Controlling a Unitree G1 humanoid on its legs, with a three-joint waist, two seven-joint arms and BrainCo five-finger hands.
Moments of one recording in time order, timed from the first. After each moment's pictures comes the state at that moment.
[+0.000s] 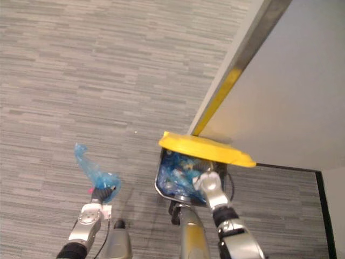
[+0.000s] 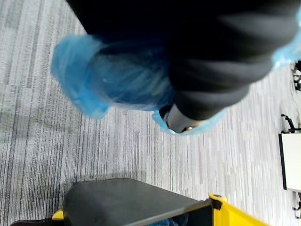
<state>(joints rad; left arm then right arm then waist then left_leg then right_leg) -0.06 0.18 -0.04 0.61 -0.04 -0.11 0.15 -0.52 -0.25 0.10 0.76 -0.11 -0.03 -0.20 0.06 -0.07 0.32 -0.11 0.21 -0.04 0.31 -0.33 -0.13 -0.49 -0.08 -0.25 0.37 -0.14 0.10</state>
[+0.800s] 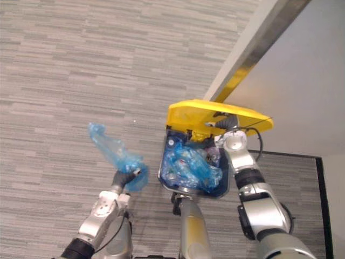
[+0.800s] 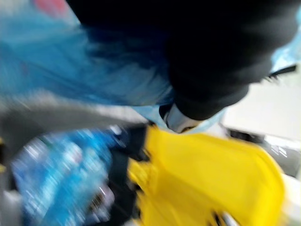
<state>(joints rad) -0.07 0.18 -0.37 0.20 -0.24 -0.15 0.05 -0.74 -0.44 0.12 0.76 0.05 0.00 -0.20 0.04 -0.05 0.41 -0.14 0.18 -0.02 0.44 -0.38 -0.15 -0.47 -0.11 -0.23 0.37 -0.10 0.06</state>
